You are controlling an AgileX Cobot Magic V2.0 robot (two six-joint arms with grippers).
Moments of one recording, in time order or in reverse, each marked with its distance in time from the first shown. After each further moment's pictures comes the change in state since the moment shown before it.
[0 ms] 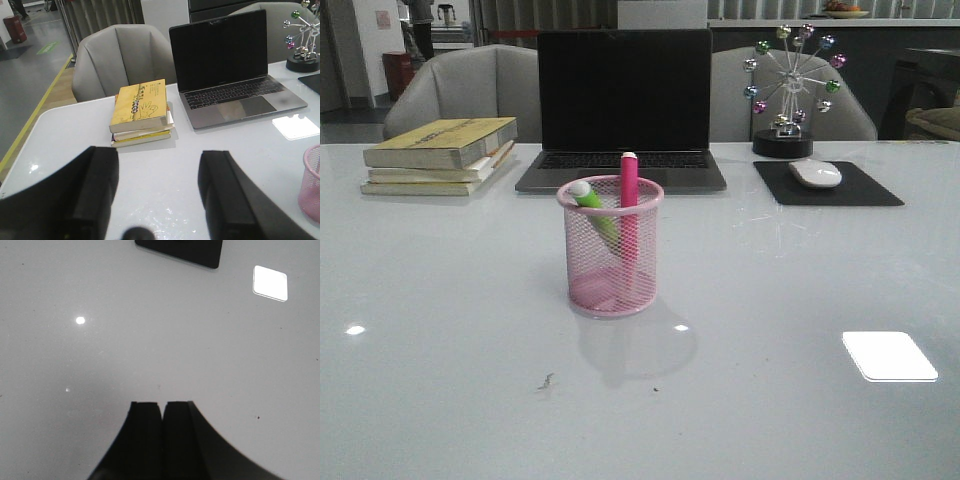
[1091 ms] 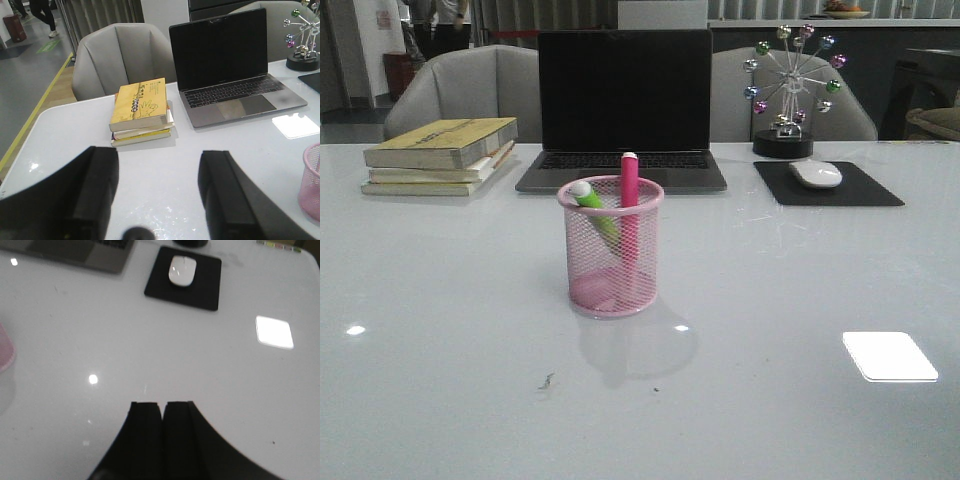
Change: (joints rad) left arm 0.000 0.000 0.000 0.000 0.004 0.000; right arm 0.000 -0.271 0.185 0.087 -0.158 0.000
